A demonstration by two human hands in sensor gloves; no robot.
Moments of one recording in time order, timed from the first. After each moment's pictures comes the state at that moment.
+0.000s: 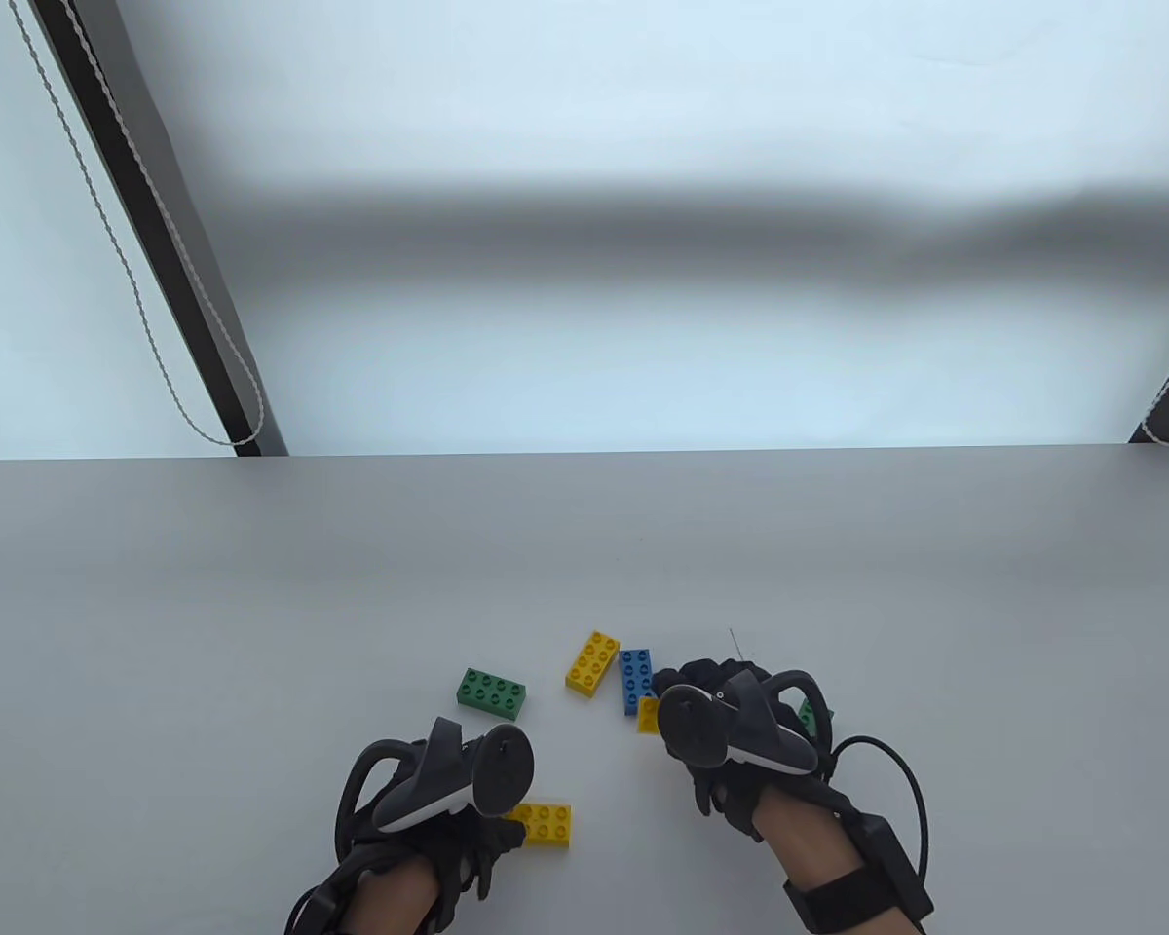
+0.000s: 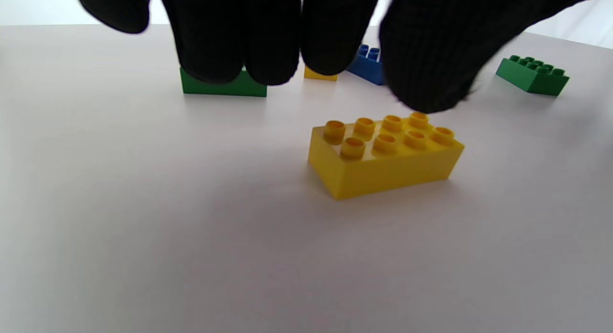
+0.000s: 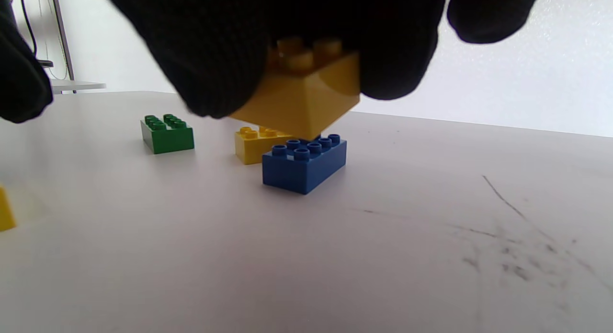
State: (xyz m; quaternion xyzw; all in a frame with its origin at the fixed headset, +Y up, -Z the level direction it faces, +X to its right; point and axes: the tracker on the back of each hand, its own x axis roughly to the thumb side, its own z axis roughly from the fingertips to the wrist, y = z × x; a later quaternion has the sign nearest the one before) left_hand -0.133 -0.731 -0.290 -0.18 -0.17 -0.02 0.97; right_hand 0.101 -0.722 -0.330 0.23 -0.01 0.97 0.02
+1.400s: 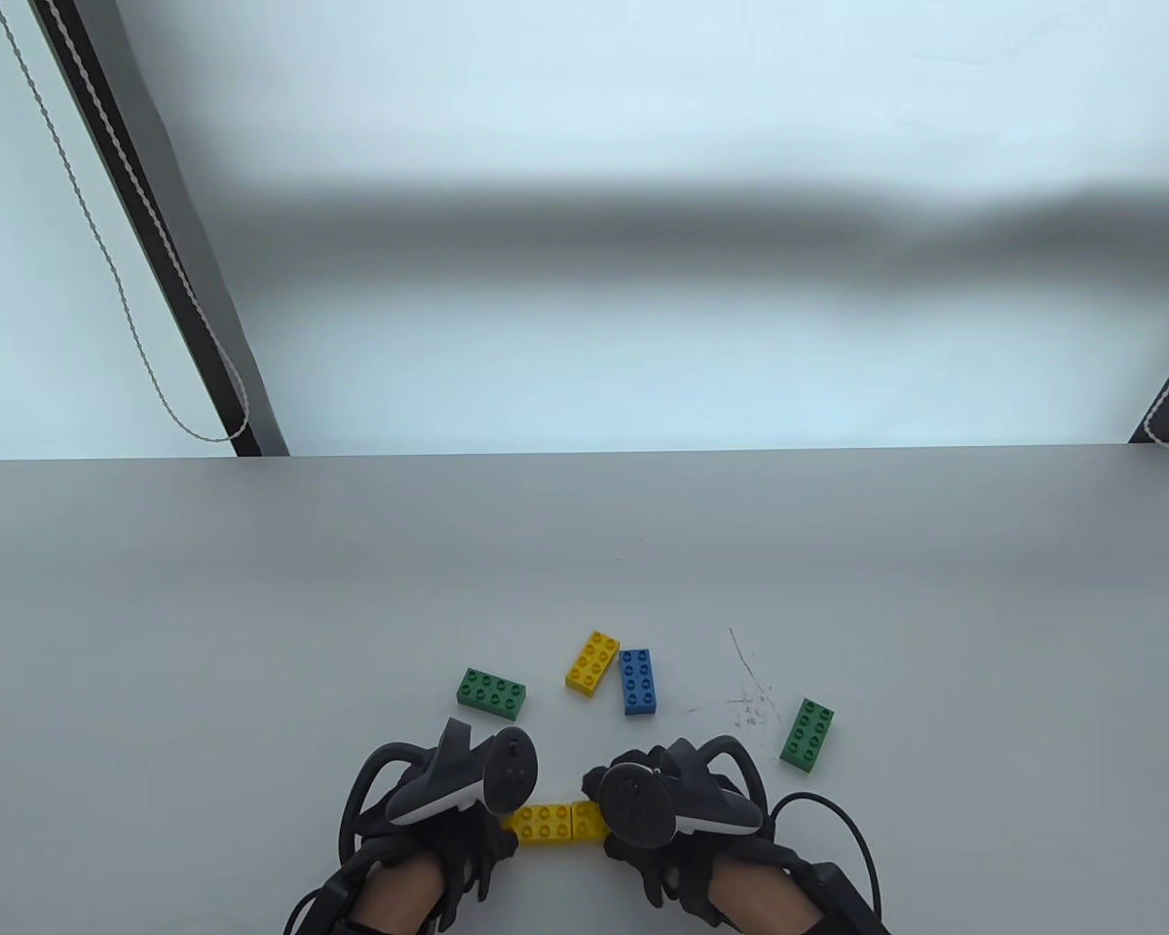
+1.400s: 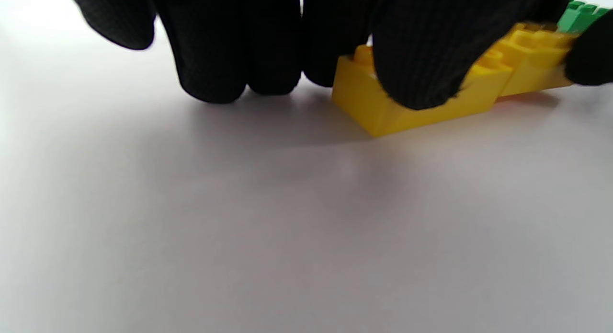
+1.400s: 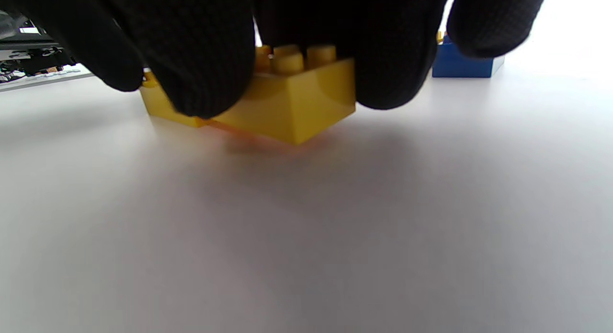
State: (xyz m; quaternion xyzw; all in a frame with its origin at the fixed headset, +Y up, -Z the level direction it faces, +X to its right) left_hand -0.133 -0.754 -0.296 -0.22 -0.17 -0.03 0.96; right_hand 0.055 -0.768 -0.291 0.32 0.08 0.94 0.05
